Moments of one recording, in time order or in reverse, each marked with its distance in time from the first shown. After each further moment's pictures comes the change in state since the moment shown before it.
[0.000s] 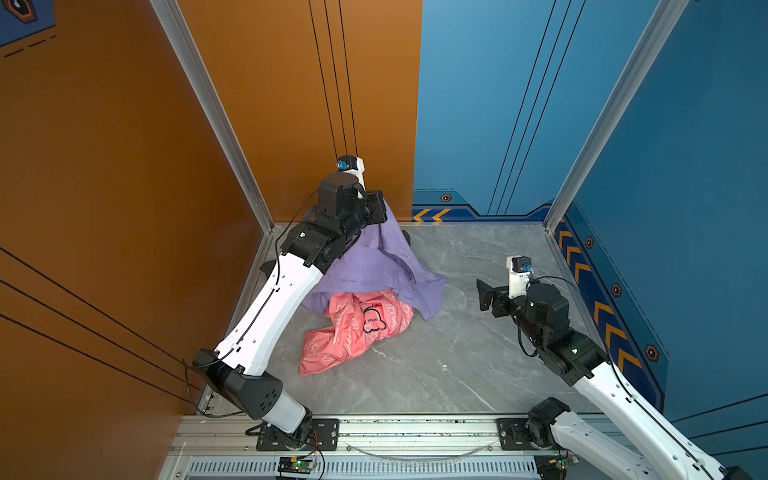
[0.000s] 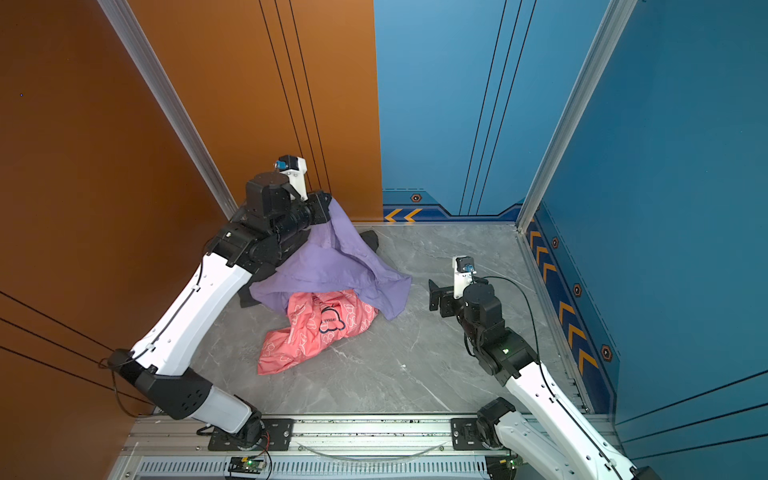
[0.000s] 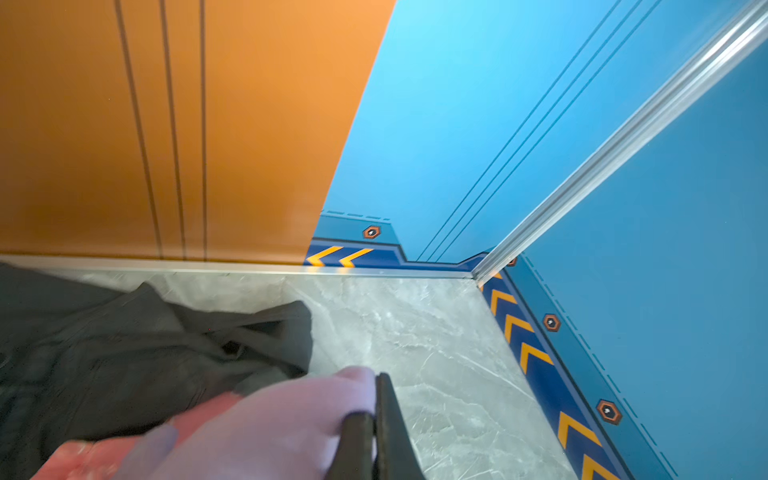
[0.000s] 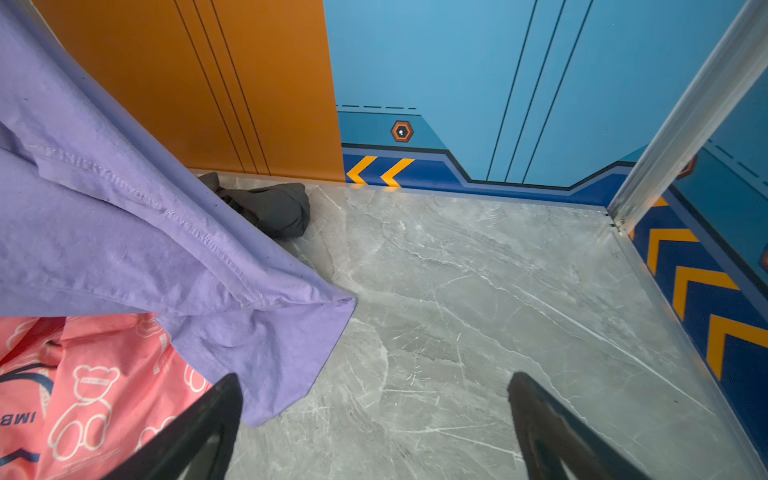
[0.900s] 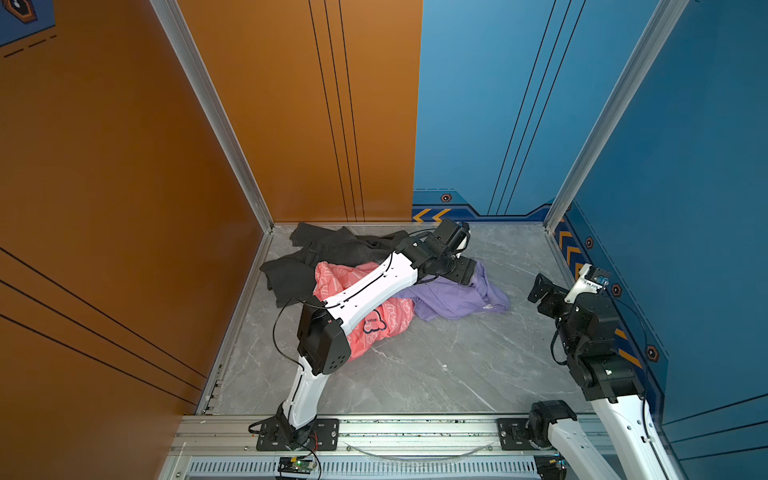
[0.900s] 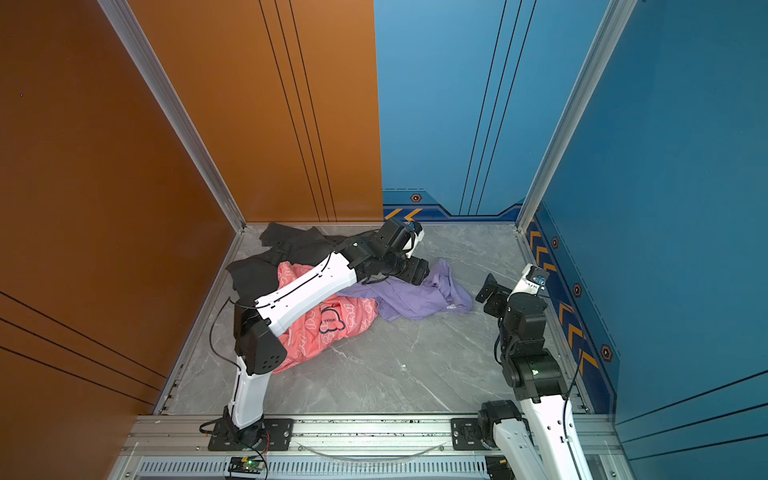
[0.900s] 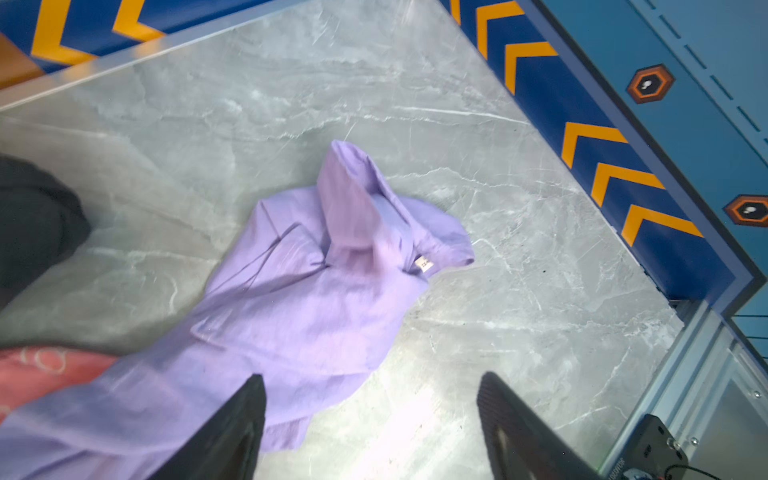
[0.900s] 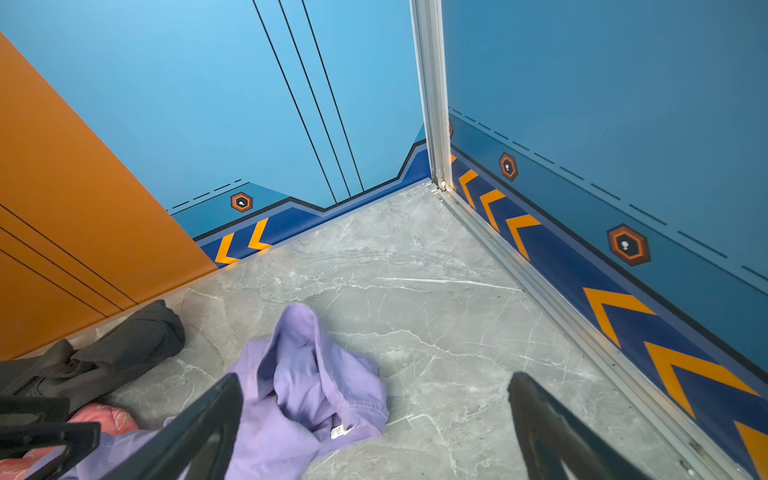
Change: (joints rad) left arm -0.315 0.431 0.124 -0.256 0.093 0.145; right arm -0.370 -0.155 0.000 -0.148 0.031 0.235
